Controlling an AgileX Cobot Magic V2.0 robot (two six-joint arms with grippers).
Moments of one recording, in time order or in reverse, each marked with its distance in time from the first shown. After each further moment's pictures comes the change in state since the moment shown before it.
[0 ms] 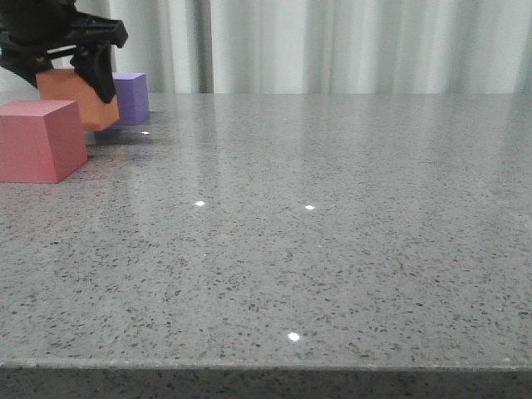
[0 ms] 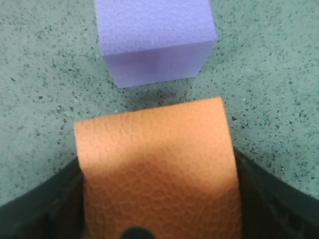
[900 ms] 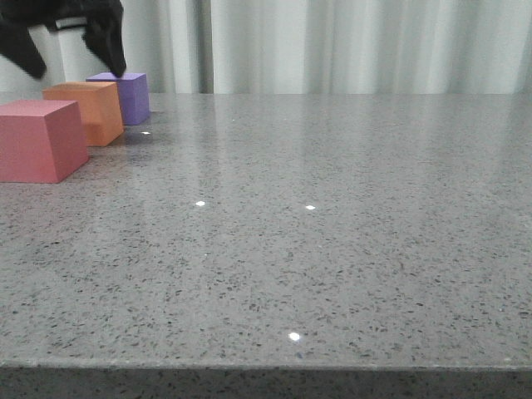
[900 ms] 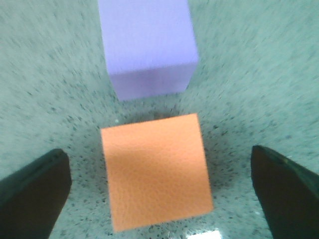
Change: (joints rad) left arm 0.000 -0.103 0.007 -0.018 -0.003 0.005; right arm 0.000 0.000 0.000 0.000 0.000 0.000
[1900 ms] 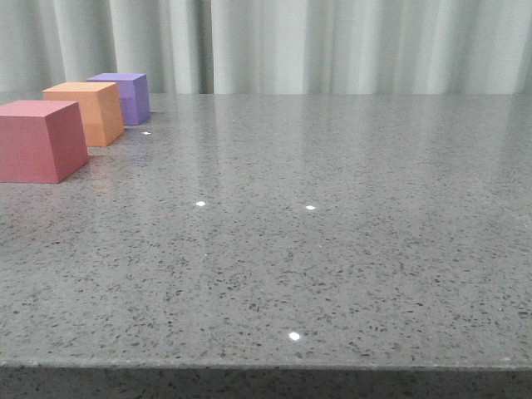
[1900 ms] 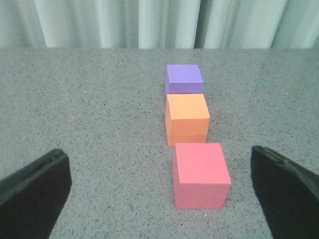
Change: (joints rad) left arm 0.102 -1.106 0.888 -0.008 -0.342 0.000; right arm 0.000 0.000 0.000 0.000 0.000 0.000
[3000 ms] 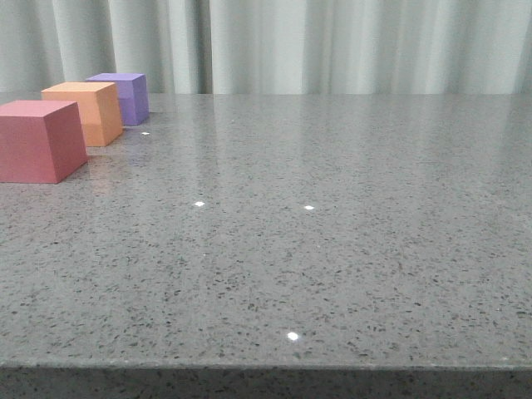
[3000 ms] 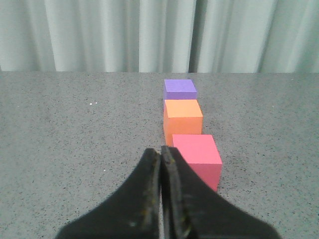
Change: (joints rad) left arm 0.000 -0.329 0.196 0.000 -0.017 0.000; right arm 0.000 0.000 0.000 0.000 0.000 0.000
